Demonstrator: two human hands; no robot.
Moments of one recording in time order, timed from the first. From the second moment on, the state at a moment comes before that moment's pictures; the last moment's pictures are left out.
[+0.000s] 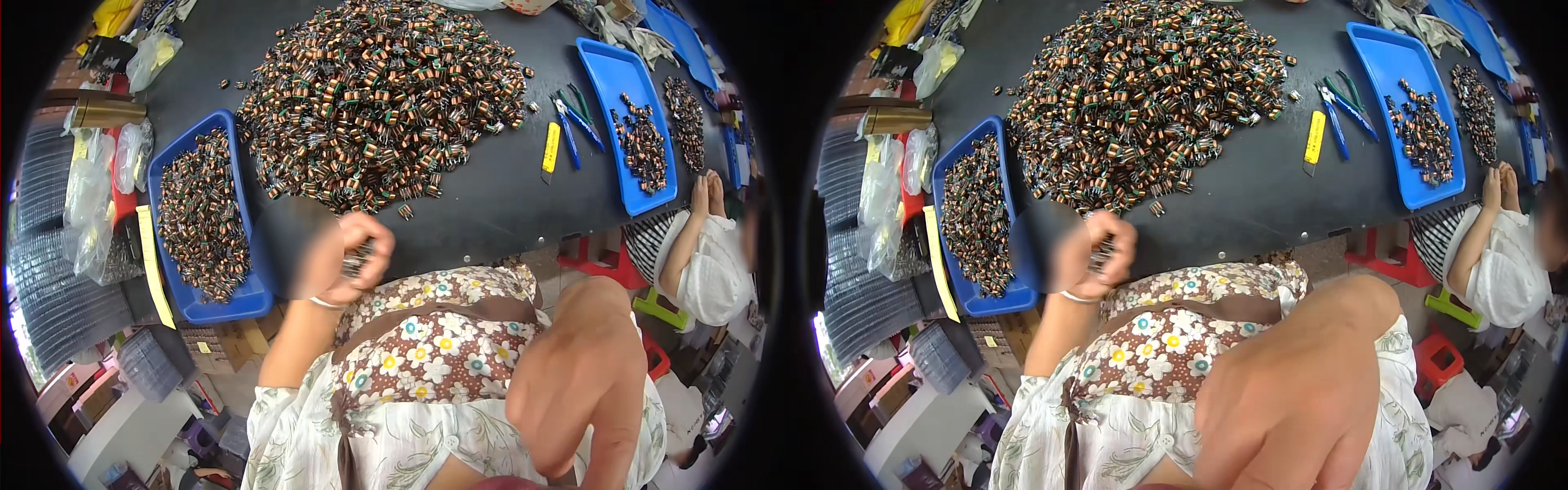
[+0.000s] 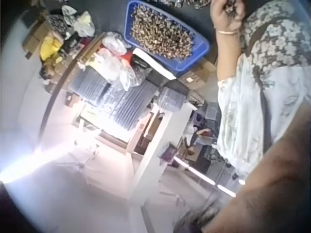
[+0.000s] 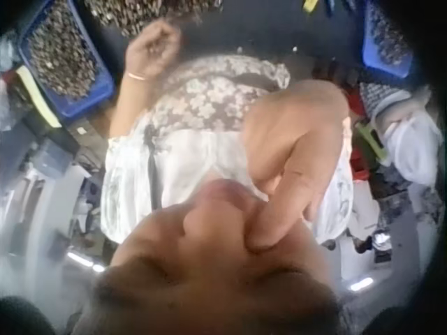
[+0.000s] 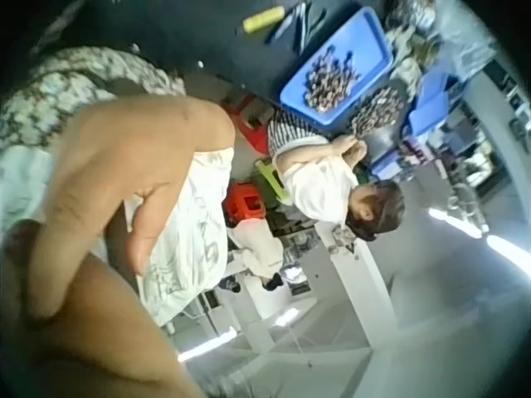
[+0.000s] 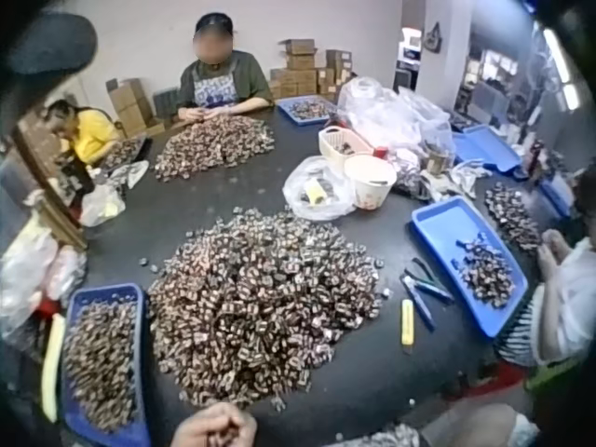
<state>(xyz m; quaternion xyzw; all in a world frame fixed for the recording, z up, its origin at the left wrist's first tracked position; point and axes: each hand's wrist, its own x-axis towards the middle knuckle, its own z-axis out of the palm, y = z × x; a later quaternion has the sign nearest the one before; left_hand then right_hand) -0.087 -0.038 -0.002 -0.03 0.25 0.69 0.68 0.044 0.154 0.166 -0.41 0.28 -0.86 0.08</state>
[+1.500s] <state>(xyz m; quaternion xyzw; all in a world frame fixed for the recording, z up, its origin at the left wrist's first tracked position) -0.069 -0.050 0.186 0.41 -0.17 0.75 0.49 0.098 0.133 0.168 -0.44 0.37 -0.82 -0.03</state>
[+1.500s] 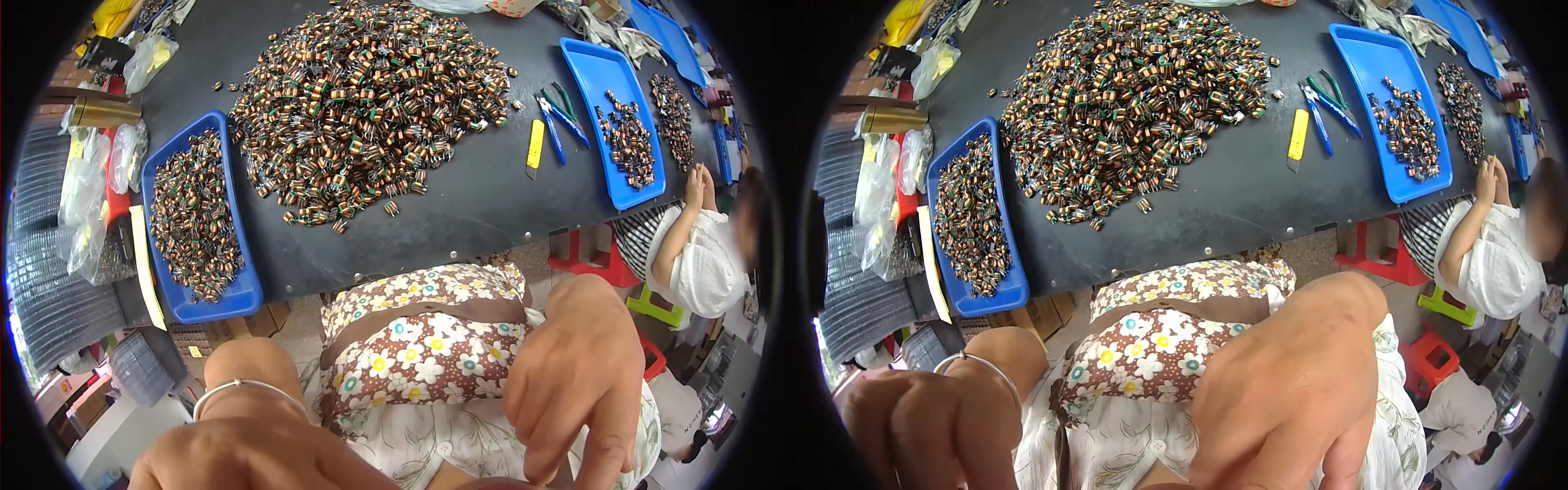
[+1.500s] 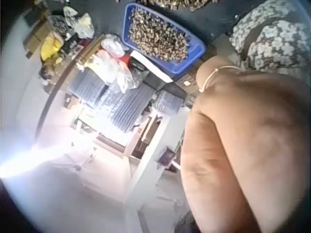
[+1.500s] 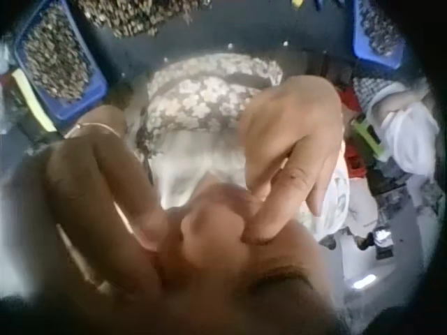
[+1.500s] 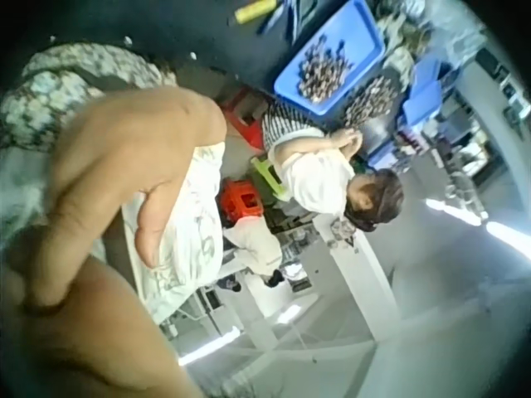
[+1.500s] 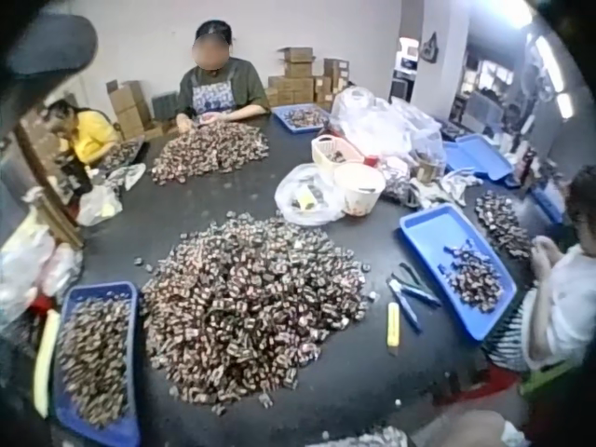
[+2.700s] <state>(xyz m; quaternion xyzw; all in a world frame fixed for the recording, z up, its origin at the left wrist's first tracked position) -0.026 -0.011 0.005 0.12 0.57 0.53 0.62 0.117 0.179 -0.002 0.29 0.85 -0.43 -0.12</state>
